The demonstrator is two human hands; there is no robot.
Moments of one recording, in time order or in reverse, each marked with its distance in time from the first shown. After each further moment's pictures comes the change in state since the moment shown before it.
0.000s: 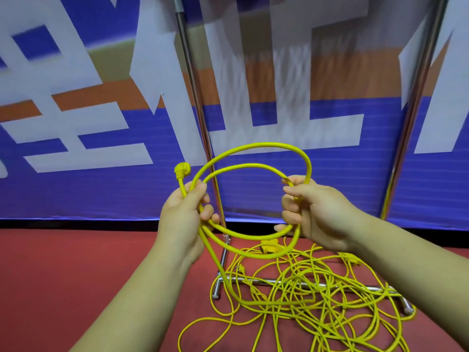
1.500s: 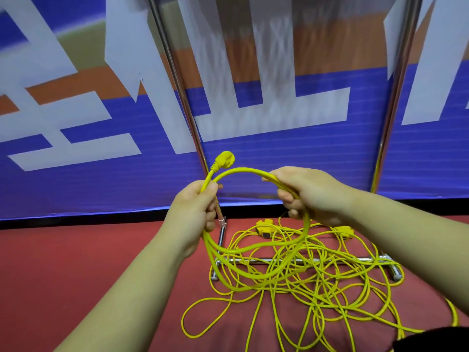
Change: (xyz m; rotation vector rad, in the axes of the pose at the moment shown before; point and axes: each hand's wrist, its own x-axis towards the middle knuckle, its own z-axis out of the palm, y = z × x) left_hand -0.004 -0.026 -0.003 0.506 -0.217 -0.088; right_hand 0.002 0.006 -0.029 -0.427 0.009 0.013
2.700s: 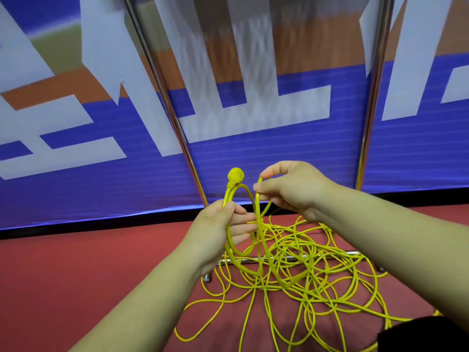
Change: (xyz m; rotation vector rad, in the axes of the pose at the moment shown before) left_hand -0.015 -0.023 0.052 -0.064 -0.182 -0.209; right_hand -0.008 -0.011 0.008 0.092 0.347 0.036
